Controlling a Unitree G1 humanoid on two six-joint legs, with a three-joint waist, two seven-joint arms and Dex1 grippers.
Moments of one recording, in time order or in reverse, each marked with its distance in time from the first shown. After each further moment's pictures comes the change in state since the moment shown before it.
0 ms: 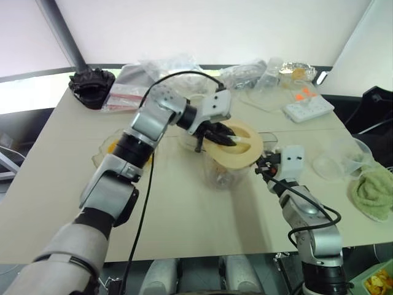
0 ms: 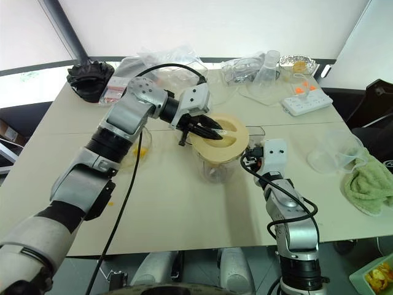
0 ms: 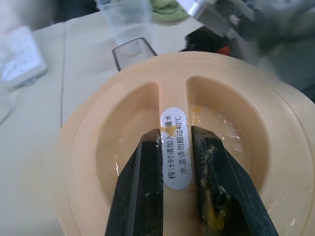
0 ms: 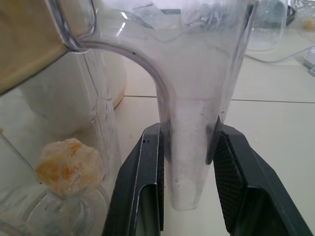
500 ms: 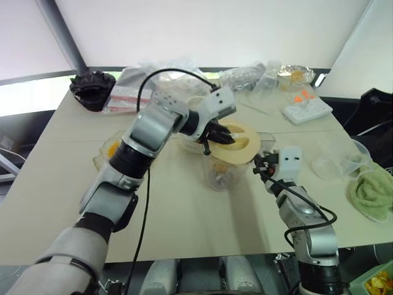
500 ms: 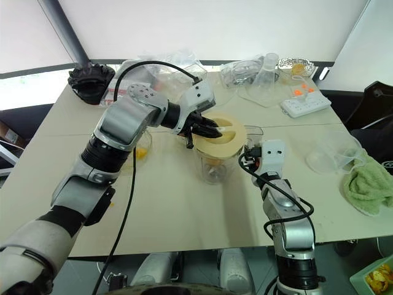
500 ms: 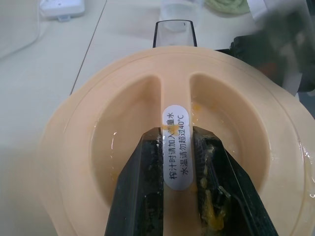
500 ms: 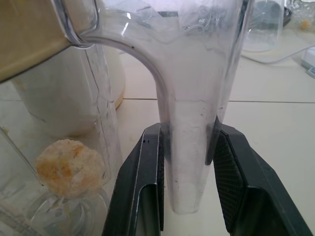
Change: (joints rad) left arm 0.033 -0.001 -0.003 -0.341 -0.029 0.665 0.232; right arm -0.010 0.017 0.010 0.011 -0.016 -0.004 -0.003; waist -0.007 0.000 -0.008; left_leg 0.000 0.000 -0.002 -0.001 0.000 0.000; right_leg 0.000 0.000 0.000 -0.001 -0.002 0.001
